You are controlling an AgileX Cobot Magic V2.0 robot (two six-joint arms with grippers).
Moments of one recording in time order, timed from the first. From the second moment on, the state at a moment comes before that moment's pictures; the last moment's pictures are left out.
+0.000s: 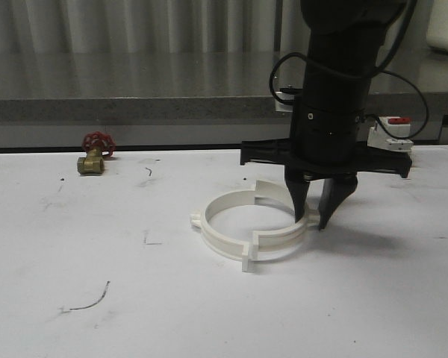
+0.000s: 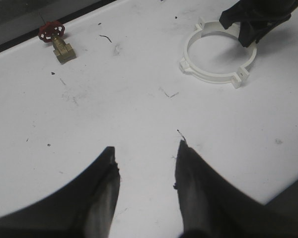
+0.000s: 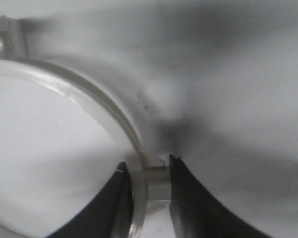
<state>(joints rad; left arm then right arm) -0.47 0.65 -0.74 -0.01 0.83 0.11 0.47 1.98 -1.38 -0.05 0.84 0.70</state>
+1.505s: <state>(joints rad) -0.47 0.65 -0.74 -0.01 0.83 0.11 0.47 1.98 -1.38 -0.05 0.82 0.70</state>
